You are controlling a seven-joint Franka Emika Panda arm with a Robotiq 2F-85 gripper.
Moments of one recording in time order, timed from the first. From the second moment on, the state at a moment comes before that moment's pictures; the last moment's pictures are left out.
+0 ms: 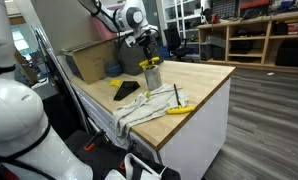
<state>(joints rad) 0.03 0.34 -0.02 -1.88 0.05 2.36 0.78</state>
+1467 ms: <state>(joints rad) 0.02 0.37 -0.06 -1.75 0.09 2.06 0.55</state>
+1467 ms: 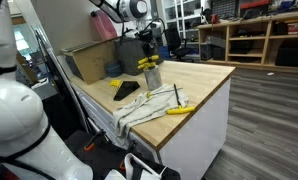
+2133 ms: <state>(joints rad) 0.05 0.37 -0.07 -1.78 0.08 2.10 0.81</state>
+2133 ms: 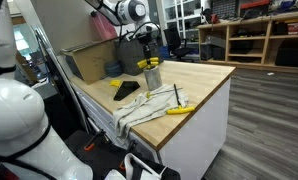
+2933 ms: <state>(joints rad) 0.07 0.39 -0.06 -1.77 0.02 2.12 0.81</state>
